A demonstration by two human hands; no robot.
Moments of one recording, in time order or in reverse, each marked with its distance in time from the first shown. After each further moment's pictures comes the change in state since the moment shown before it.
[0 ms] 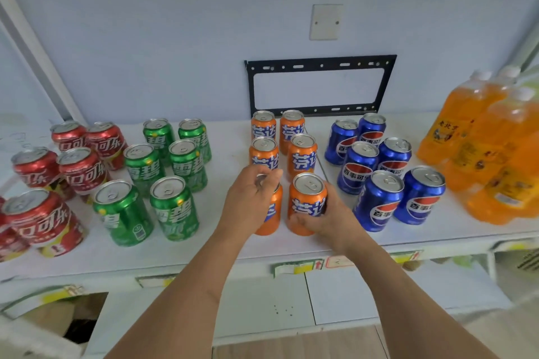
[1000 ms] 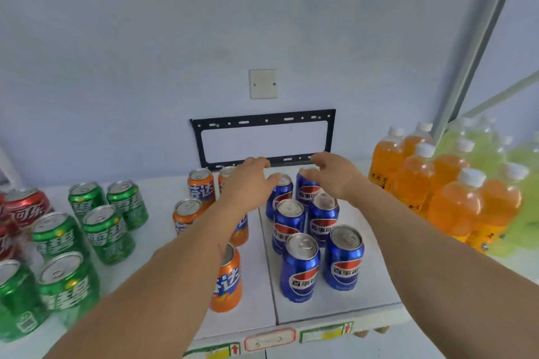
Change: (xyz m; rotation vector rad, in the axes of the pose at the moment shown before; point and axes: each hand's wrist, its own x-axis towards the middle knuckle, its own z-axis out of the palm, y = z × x) left_hand 0.128 0.121 0.117 0.606 -0.062 0.297; right_hand 0.116 -0.063 -0.211 -0.571 0.192 -0.098
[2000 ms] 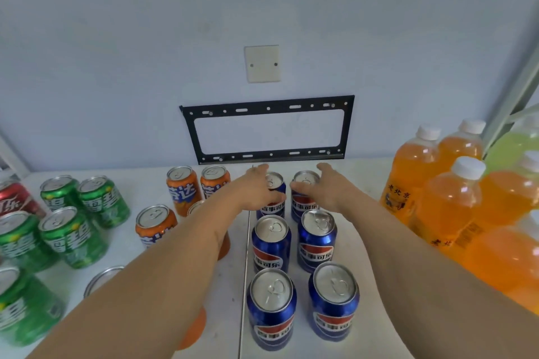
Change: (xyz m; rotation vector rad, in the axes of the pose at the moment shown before) left_hand 0.065 0.006 0.052 -0.013 -0.431 -0.306; right_hand 0.067 0.051 0.027 0.123 -0.225 0.121
